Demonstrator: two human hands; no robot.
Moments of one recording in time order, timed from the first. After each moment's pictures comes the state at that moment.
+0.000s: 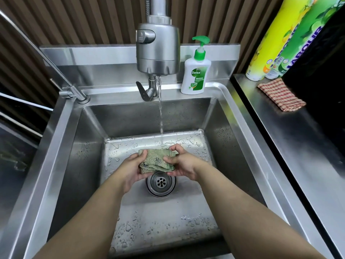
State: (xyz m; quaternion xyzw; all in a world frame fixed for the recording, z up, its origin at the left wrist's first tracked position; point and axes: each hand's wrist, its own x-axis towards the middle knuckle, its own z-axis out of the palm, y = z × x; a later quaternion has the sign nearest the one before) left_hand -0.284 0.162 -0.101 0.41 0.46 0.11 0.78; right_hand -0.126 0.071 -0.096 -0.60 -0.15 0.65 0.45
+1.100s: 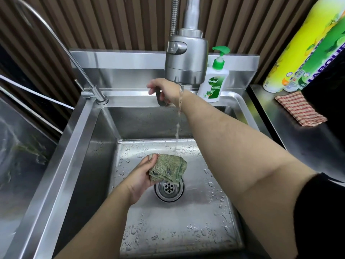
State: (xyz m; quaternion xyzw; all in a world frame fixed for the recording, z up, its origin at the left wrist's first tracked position) left_hand -0.296 0.146 -0.091 0.40 0.38 0.17 0.81; right_hand -0.104 0.241 0.024 -0.69 -0.38 0.46 0.42
